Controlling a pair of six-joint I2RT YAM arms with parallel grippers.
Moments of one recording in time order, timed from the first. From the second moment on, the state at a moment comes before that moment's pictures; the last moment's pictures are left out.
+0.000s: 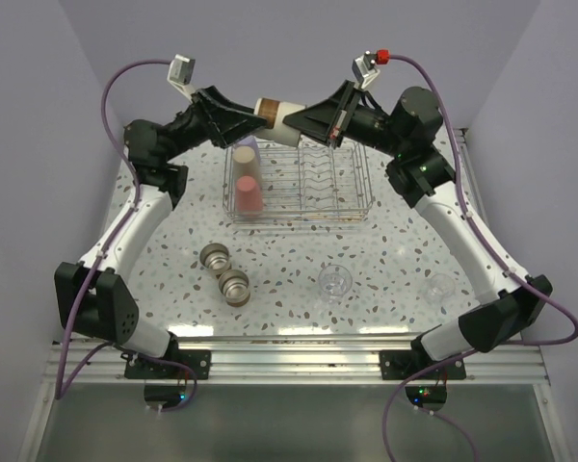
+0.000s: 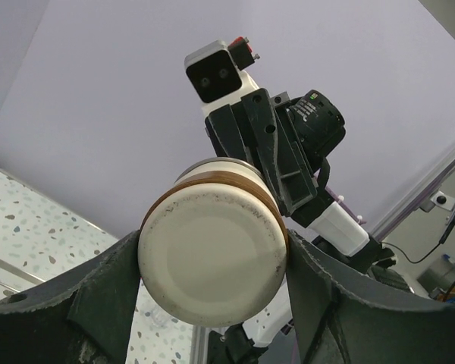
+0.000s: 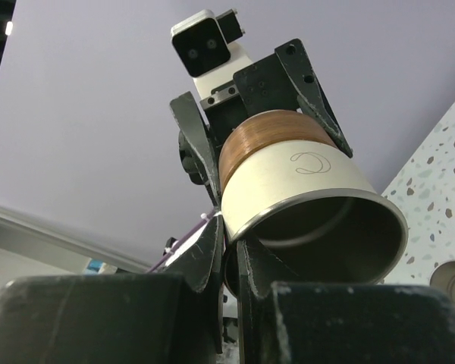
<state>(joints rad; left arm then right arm) -0.23 1.49 1.34 0.85 0.93 -1.28 0.48 1.48 1.64 0.05 -0.67 1.22</state>
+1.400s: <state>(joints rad) -0.35 1.86 2.05 -0.41 0.29 -0.32 0.39 1.21 1.71 -0.91 -0.32 0.61</state>
